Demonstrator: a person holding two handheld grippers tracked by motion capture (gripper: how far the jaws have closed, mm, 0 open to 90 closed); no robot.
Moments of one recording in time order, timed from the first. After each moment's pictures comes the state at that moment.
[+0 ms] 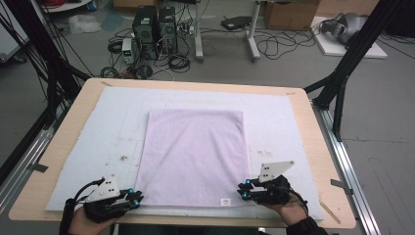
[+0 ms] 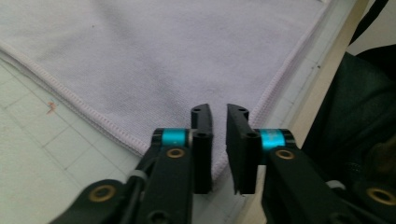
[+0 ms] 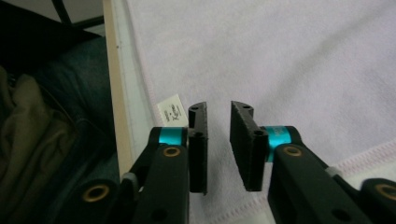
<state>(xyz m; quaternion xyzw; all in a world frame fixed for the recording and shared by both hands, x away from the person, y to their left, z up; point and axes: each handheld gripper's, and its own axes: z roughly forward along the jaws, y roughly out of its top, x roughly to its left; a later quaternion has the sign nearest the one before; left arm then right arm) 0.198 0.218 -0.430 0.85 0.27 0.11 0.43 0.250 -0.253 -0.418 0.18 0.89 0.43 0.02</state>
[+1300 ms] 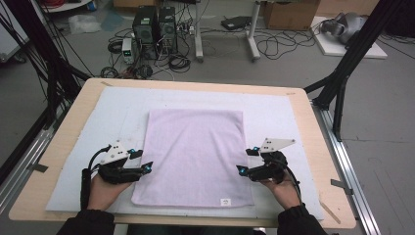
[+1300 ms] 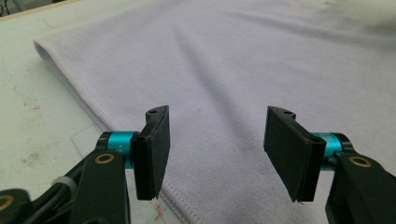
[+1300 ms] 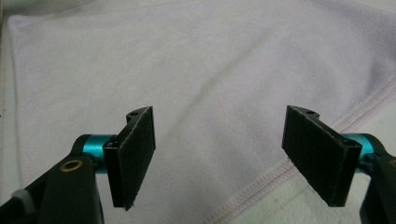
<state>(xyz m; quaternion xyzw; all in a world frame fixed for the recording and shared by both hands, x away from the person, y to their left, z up) 0.278 0.208 -0.420 0.80 0.33 0.19 0.47 0.310 -0.257 -0.415 0.27 0.85 0.45 0.10</state>
